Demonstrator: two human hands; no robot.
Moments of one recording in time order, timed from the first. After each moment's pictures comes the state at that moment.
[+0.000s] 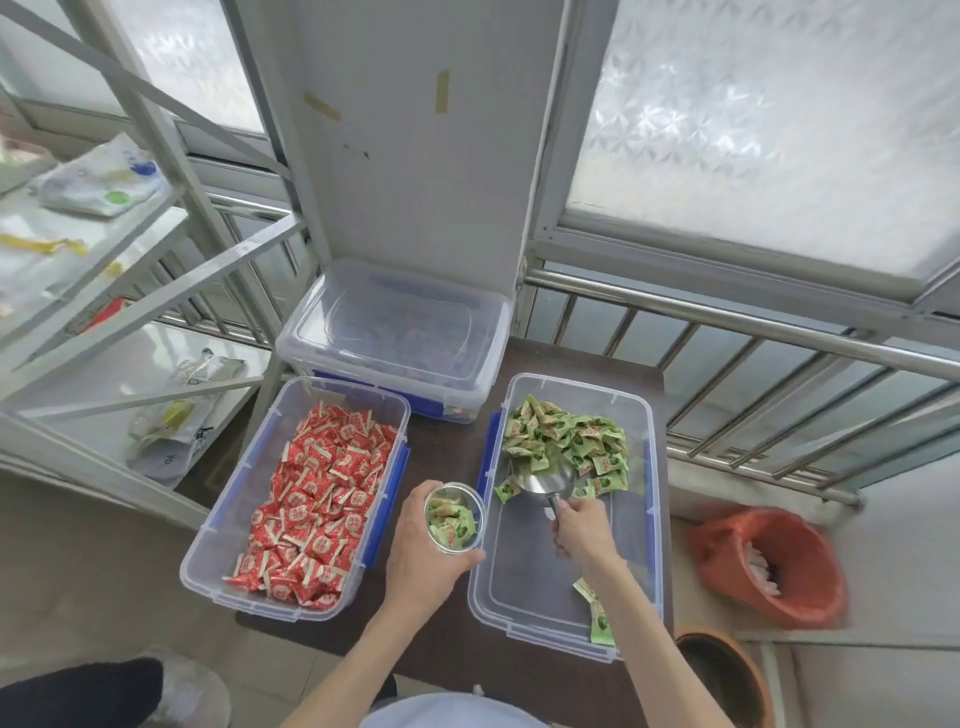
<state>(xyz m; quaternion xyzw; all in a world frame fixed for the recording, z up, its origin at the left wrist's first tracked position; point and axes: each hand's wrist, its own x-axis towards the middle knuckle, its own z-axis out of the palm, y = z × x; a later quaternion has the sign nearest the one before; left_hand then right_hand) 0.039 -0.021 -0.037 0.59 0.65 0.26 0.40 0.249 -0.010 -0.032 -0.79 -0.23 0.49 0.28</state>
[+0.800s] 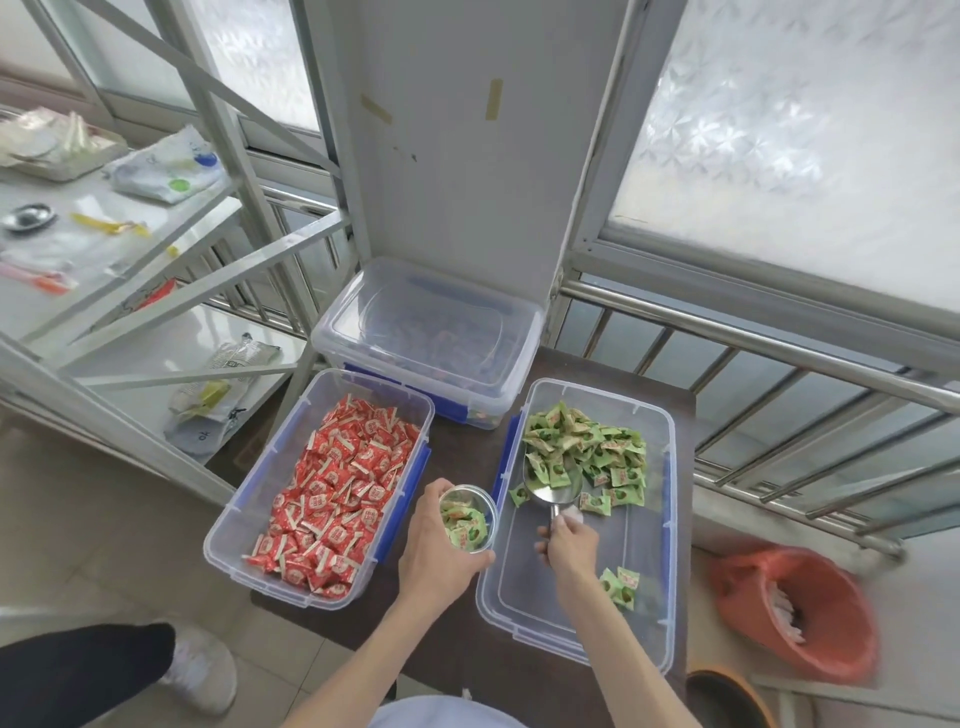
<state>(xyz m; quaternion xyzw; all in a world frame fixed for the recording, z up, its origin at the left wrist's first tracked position) 0.045 -0.017 -0.030 0.56 0.70 0.20 0.39 0.219 -0.002 -0.070 -0.77 -0.11 0.51 0.37</state>
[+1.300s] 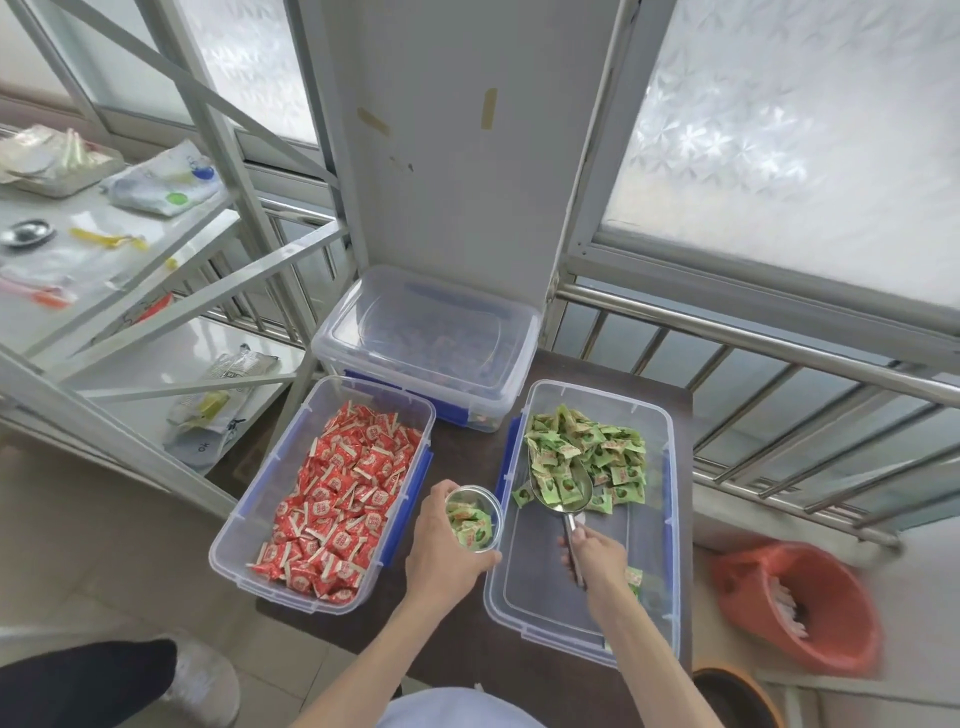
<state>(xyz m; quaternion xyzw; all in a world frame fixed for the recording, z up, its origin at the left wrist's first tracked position) 0.046 -0.016 -0.026 0.56 0.70 0.20 0.39 0.240 -0.023 -0.052 -0.77 -0.10 0.51 0.37</state>
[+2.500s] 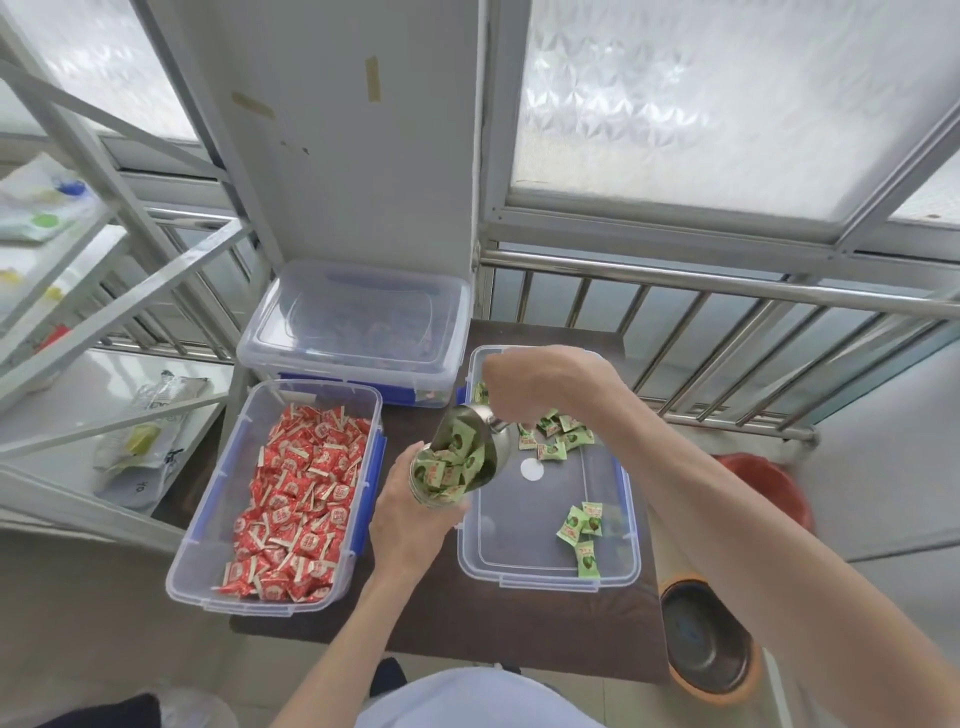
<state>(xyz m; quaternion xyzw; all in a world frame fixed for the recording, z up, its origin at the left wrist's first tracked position) 0.045 -0.015 -0.014 0.61 0.65 0.29 0.36 0.210 0.044 0.187 -0.63 -0.72 0.23 -0.19</state>
